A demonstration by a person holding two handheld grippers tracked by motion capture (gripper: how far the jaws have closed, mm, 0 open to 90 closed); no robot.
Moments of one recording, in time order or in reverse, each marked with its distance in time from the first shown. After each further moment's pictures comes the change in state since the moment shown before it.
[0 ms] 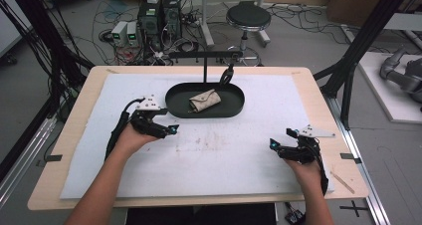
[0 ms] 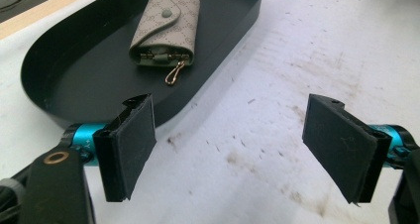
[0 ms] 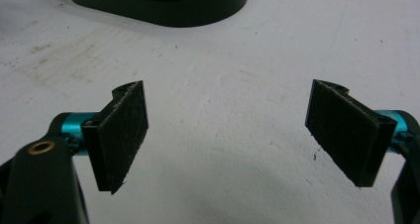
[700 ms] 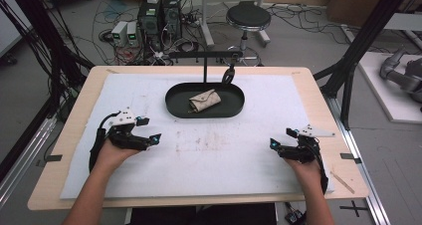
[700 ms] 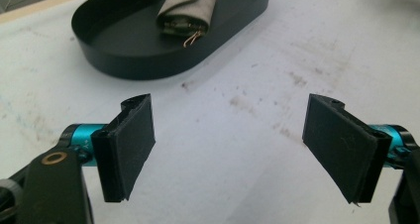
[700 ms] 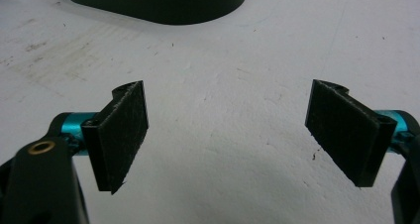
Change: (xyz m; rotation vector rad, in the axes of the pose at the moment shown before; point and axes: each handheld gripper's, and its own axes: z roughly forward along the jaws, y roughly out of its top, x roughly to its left) left arm -0.002 -0.050 -0.044 -0.072 0.053 -0.084; right arm -0.005 -0.003 0.002 0.001 0.006 0.007
